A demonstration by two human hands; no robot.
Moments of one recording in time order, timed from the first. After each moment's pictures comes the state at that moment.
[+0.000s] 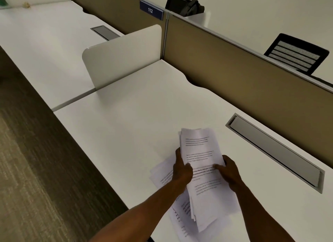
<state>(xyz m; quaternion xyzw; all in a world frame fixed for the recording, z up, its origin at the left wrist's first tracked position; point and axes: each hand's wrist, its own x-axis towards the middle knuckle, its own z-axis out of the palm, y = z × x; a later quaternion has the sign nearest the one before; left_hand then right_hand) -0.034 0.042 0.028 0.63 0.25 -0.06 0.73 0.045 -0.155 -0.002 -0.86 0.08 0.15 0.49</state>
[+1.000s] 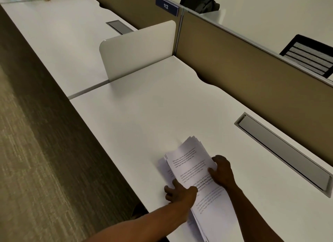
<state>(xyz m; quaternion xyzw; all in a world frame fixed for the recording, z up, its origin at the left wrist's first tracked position) -0.119 0.022 0.012 0.66 0.46 -0.24 0.55 0.010 -0.119 -0.009 -0.96 -0.10 0.14 0.22</state>
